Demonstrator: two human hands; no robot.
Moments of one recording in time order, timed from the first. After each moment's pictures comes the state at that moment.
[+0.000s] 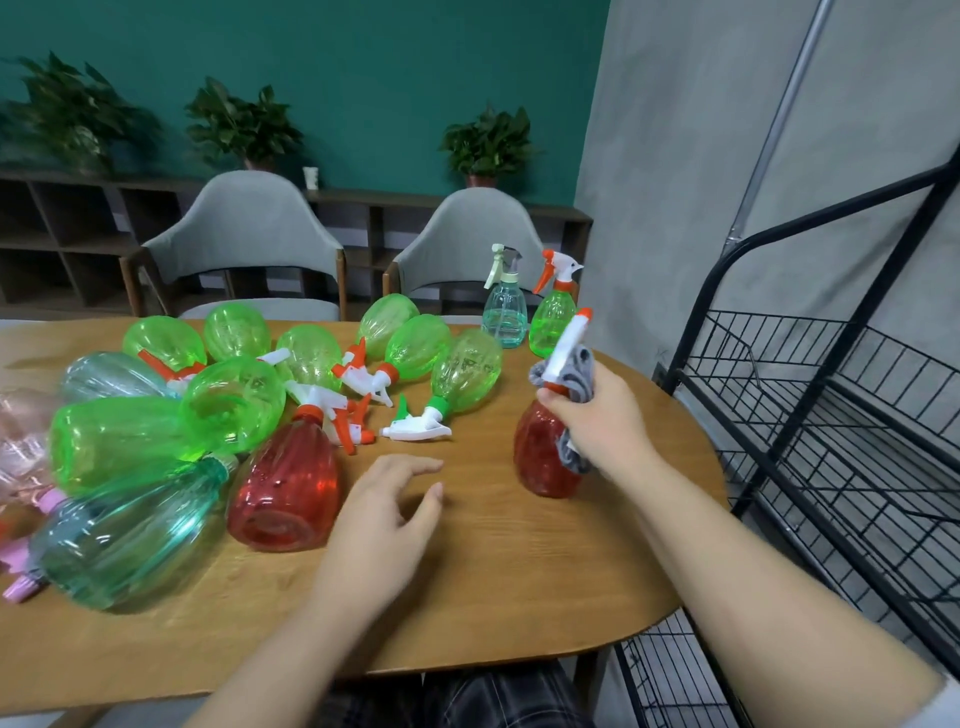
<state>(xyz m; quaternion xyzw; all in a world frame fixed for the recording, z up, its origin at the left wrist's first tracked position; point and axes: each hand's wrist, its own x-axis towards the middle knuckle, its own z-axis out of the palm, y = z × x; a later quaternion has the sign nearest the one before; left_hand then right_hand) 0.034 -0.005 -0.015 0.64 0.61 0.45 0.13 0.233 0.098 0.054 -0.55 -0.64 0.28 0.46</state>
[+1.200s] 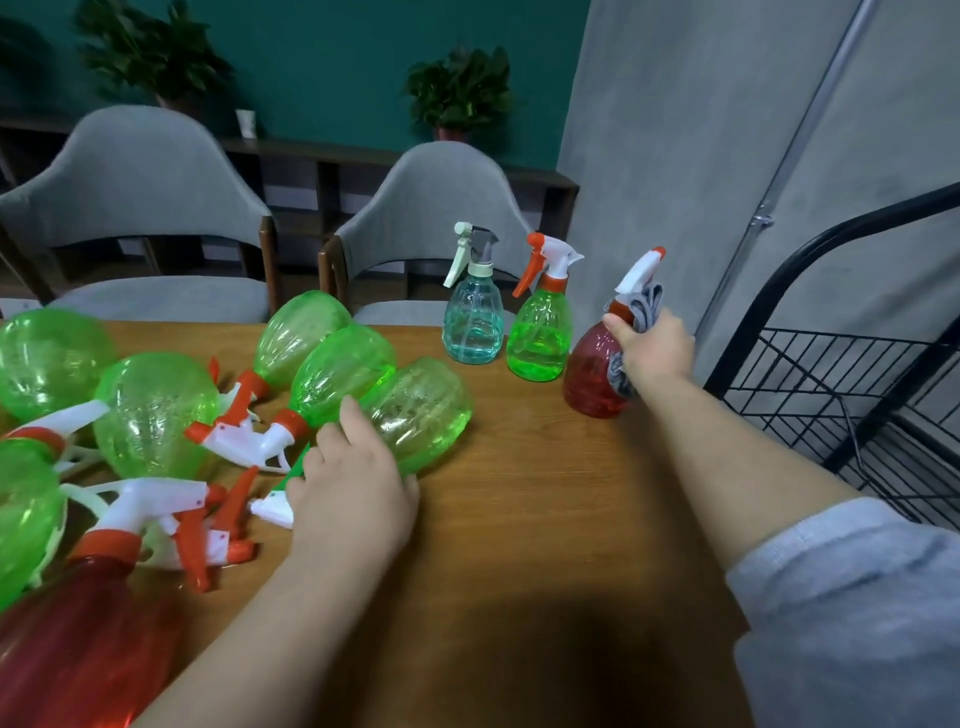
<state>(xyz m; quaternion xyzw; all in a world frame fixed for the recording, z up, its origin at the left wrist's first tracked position) 0.066 0.181 0.006 0.54 0.82 0.15 0.08 0.299 0.345 0.046 -0.70 -0.52 0.14 0.47</state>
